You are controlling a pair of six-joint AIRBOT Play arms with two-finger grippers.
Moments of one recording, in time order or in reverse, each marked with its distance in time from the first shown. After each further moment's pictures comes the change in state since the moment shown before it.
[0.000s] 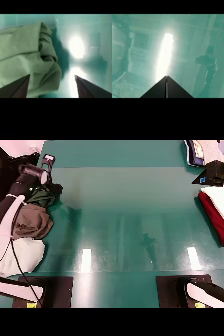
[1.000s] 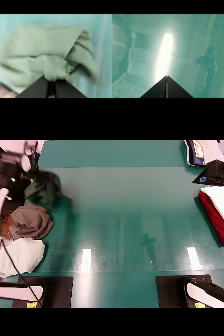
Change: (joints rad) left arm 0.032 0.124 0.200 -0.179 -0.081 0.033; right arm 0.000 0.000 0.014 0.000 -0.009 0.000
